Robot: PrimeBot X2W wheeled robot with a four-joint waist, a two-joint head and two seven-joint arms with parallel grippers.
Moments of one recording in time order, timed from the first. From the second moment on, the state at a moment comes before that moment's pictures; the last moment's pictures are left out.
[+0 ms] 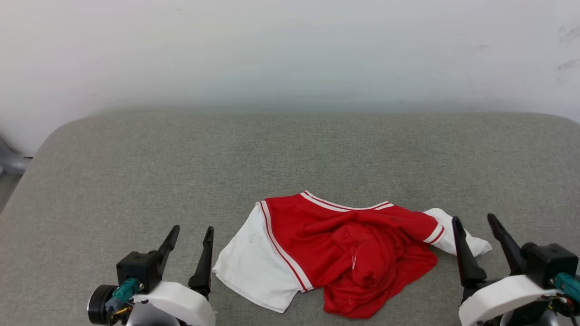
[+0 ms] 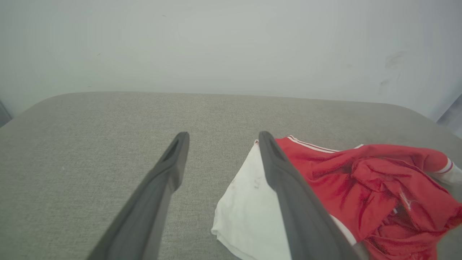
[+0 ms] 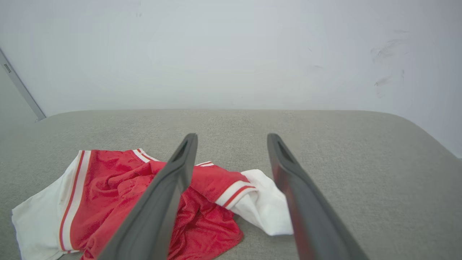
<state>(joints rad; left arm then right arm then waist) -0.09 0.42 -0.50 0.07 -0.61 0.25 -0.22 0.03 -0.05 -0.07 0.01 0.14 0.13 -0.02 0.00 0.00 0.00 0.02</state>
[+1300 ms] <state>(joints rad) -0.33 0.54 -0.64 0.31 -0.84 0.02 0.50 0.05 -0.05 -0.03 -0.06 0.26 0.13 0.04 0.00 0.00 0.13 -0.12</state>
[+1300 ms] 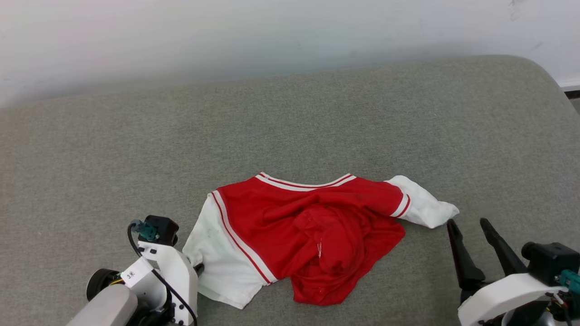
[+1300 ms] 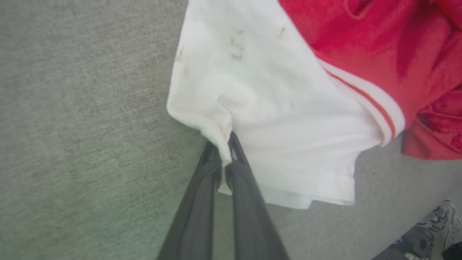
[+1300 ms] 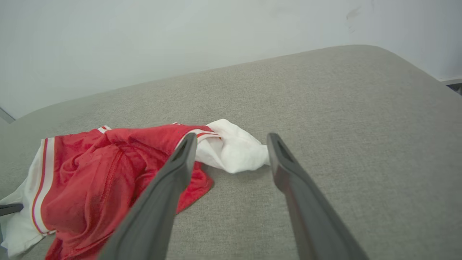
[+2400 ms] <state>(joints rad) -0.33 0.56 -0.61 -0.01 -0.74 0.12 0.34 -0.31 -0.25 -0.04 0.43 0.35 0.13 0.80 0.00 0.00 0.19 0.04</state>
